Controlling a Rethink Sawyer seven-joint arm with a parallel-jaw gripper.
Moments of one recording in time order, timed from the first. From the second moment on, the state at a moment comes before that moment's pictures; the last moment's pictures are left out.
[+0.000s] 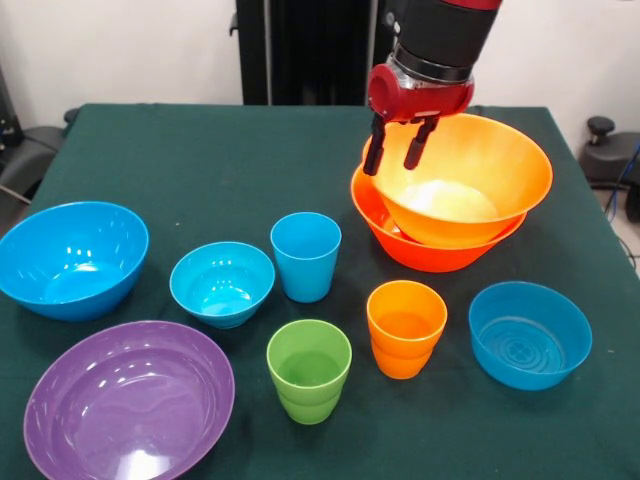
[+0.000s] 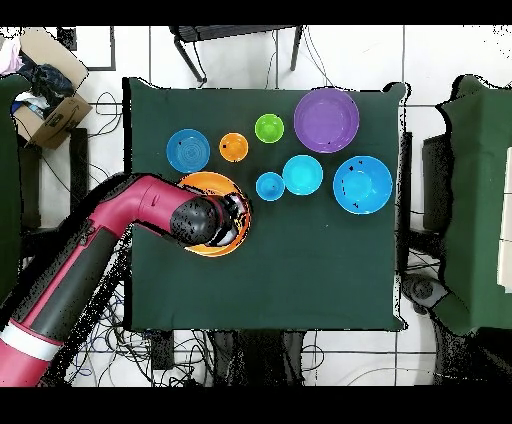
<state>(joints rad) 0.64 0.30 -1.22 1.06 -1.64 -0.99 3.97</state>
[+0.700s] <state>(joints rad) 0.63 0.30 -1.22 1.08 -1.65 -0.99 3.97</state>
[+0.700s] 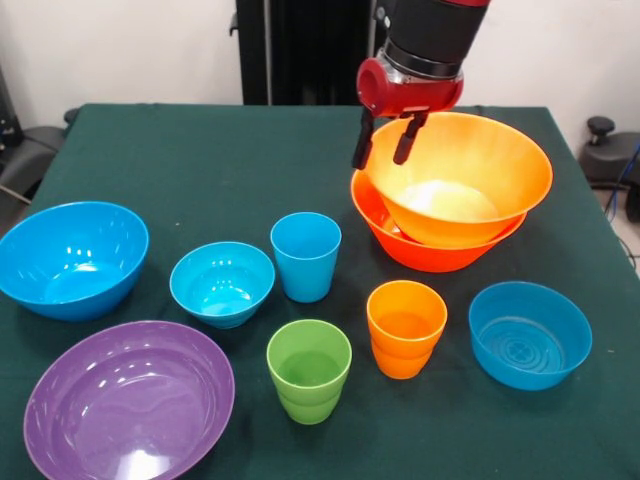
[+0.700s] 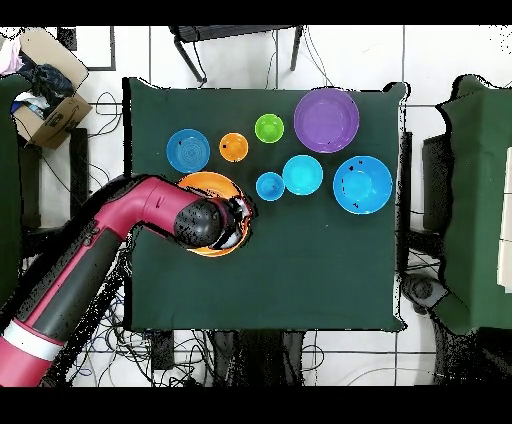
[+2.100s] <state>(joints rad) 0.64 0.36 -1.21 1.19 -1.65 -0.98 3.97</state>
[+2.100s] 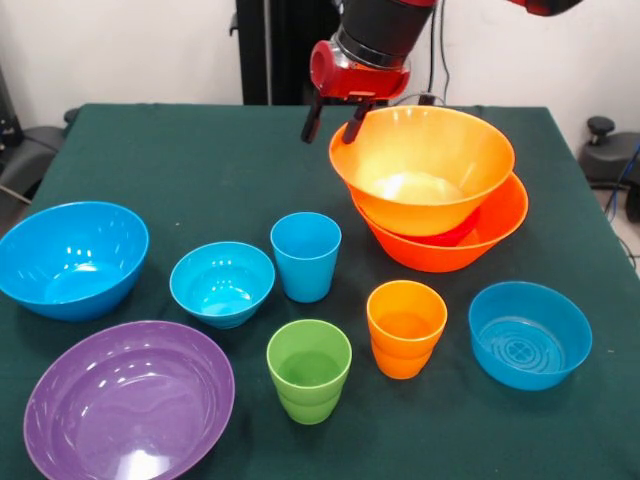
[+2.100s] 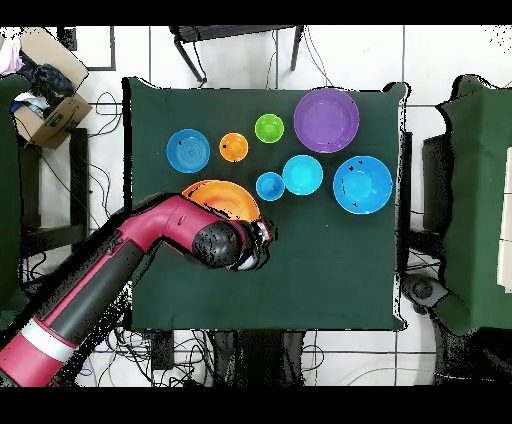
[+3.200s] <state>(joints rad) 0.65 0.32 -1.21 1.23 -1.67 -0.98 3.97</state>
